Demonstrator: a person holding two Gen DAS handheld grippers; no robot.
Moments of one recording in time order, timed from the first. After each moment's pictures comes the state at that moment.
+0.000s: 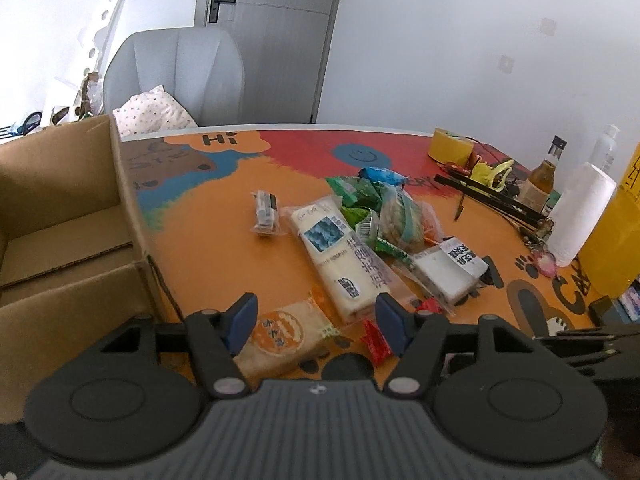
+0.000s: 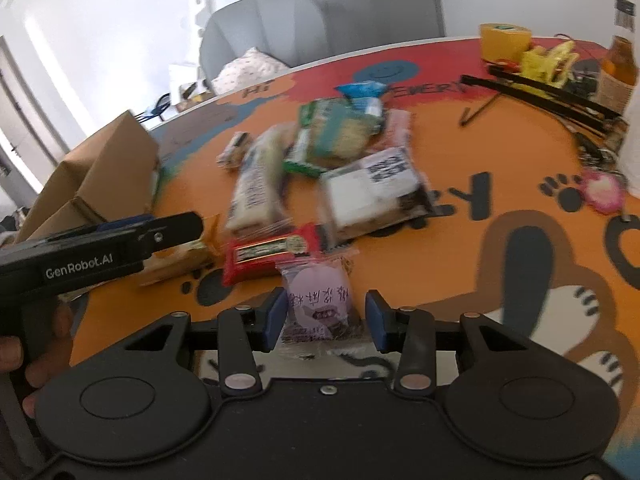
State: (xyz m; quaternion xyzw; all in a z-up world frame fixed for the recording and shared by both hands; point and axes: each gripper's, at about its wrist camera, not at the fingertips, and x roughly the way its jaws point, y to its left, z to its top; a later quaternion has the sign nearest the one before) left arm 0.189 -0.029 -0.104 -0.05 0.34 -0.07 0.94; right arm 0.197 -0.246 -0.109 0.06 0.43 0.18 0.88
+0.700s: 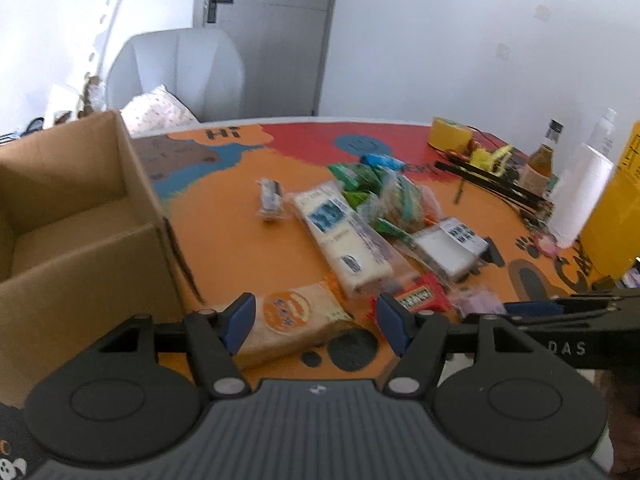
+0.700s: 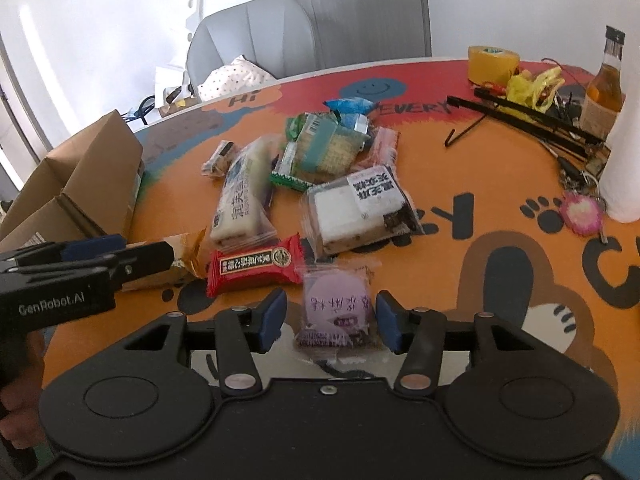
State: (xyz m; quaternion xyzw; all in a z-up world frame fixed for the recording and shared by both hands) left arm 0.173 -0.028 -0.105 -0.04 0.34 -0.06 0.94; right arm 0.197 -0.237 -0.106 0.03 0.41 0.16 0.90
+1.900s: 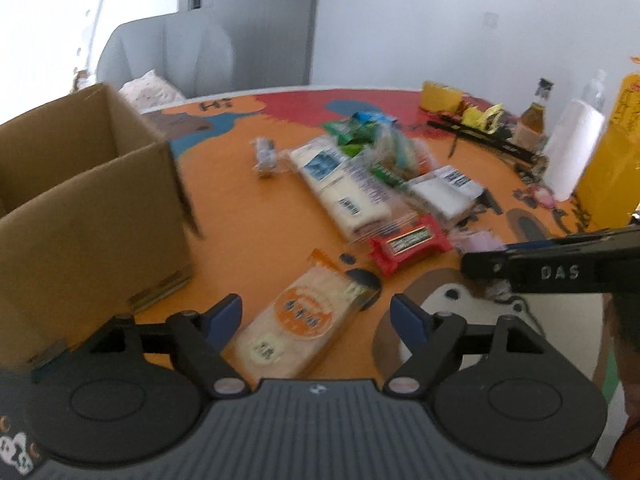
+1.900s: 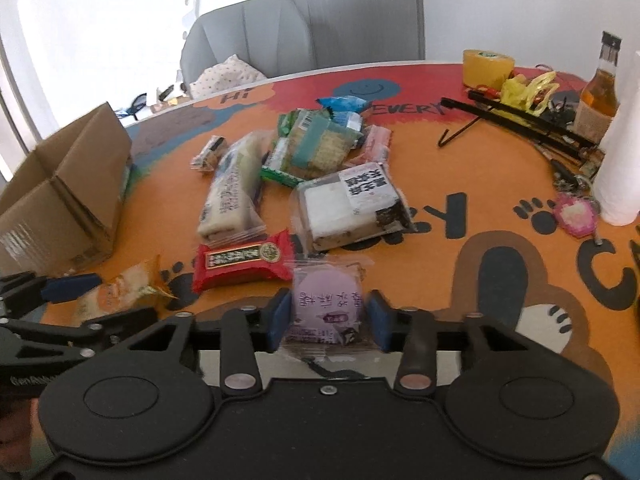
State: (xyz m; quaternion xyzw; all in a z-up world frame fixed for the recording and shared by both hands) left arm 0.152 -0.028 -0.125 -0.01 0.38 -0.07 0.92; right arm 0.193 -0.234 -0.113 0.01 0.40 0.14 0.91
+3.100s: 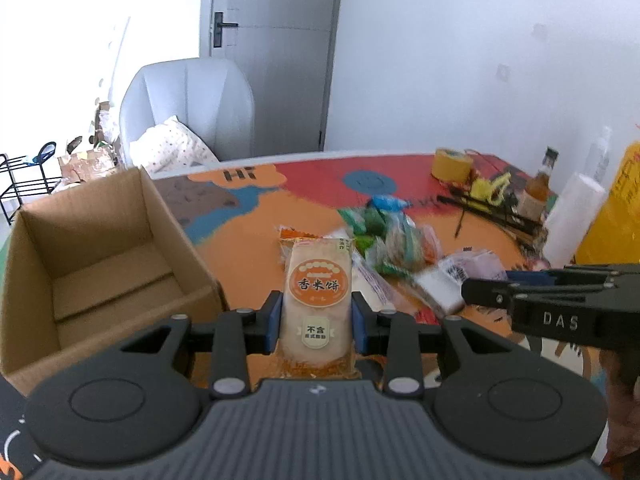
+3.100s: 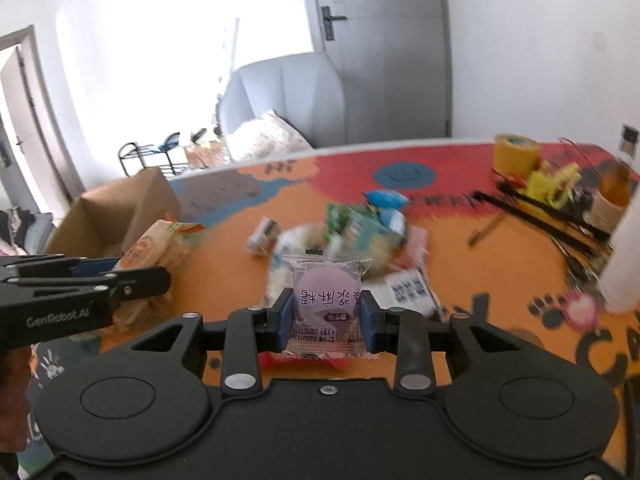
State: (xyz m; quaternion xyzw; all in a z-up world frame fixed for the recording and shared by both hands) left arm 0.162 -0.017 -0.053 -0.03 0.32 -0.05 0.95; right arm 0.195 -0.214 -0.050 0.01 0.32 0.19 0.93
